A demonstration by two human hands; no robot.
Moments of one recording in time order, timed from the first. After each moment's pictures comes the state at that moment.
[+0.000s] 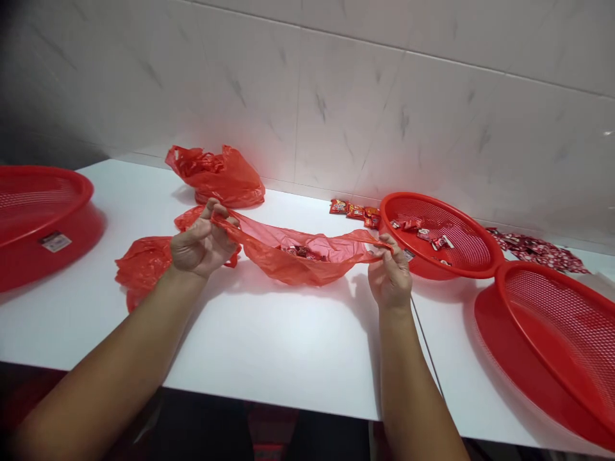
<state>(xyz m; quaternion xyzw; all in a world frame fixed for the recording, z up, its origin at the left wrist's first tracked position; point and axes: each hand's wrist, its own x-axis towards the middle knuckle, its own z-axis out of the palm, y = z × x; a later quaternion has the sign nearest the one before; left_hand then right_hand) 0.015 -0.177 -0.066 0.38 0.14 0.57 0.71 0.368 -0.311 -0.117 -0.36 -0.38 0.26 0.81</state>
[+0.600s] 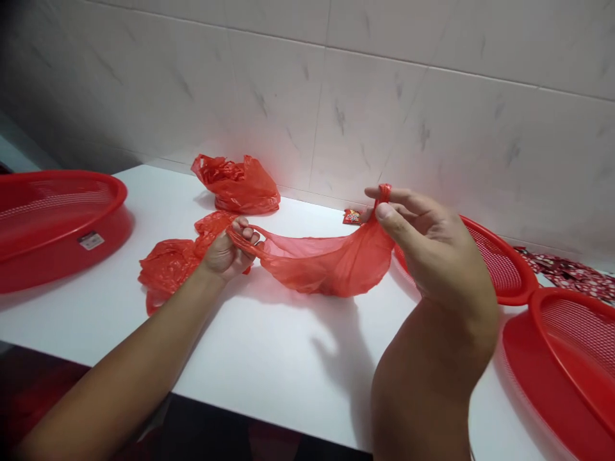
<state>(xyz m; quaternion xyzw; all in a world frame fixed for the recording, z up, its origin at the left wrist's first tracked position) 0.025 -0.163 -0.080 0.35 0.18 0.56 0.73 0.320 -0.326 0.052 -0.51 -0.57 0.27 0.58</state>
